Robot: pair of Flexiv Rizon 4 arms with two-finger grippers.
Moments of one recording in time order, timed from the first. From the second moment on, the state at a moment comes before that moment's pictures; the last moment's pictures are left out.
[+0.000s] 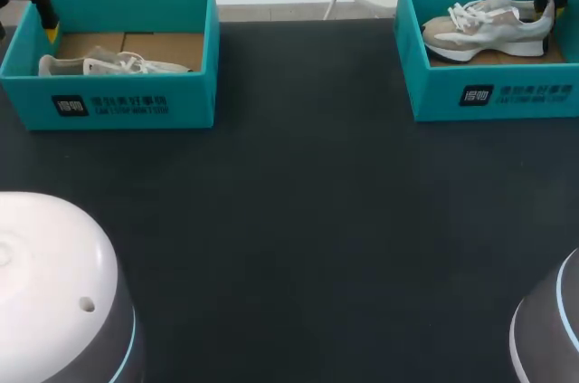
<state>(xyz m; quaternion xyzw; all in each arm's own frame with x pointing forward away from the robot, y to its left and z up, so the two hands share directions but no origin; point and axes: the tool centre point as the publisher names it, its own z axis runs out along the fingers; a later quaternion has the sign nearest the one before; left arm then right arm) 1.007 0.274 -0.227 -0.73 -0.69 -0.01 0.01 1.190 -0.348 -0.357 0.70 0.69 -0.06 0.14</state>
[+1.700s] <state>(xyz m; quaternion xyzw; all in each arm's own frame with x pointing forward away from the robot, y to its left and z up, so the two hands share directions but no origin) 1.007 0.274 -0.227 -0.73 -0.69 -0.01 0.01 1.081 -0.311 -0.104 0.70 0.69 -0.01 0.21</state>
